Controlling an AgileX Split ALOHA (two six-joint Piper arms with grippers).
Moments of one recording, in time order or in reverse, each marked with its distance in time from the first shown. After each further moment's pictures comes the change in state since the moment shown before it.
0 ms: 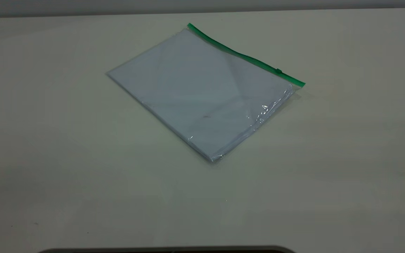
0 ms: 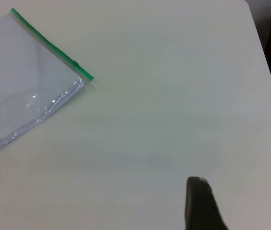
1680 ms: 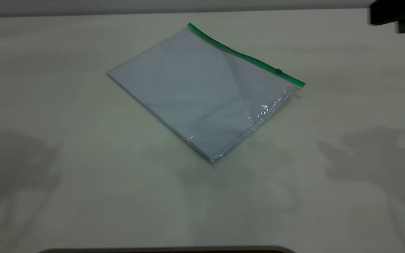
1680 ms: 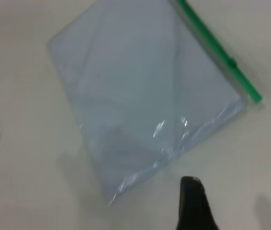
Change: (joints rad) left arm 0.000 1.277 -0.382 -0.358 -0.597 0.382; right arm 0.023 1.592 -0.122 1.521 -0.675 -1.449
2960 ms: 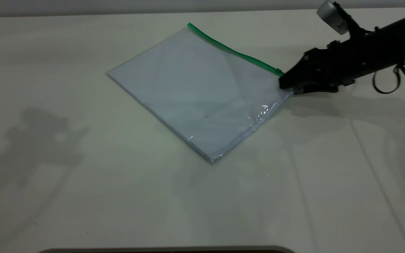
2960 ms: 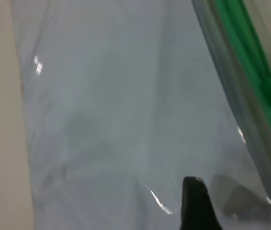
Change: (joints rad) left arm 0.000 0.159 -0.049 -0.274 -0.017 0.277; right arm 0.004 0.973 -0.740 -0.029 0.307 -0.097
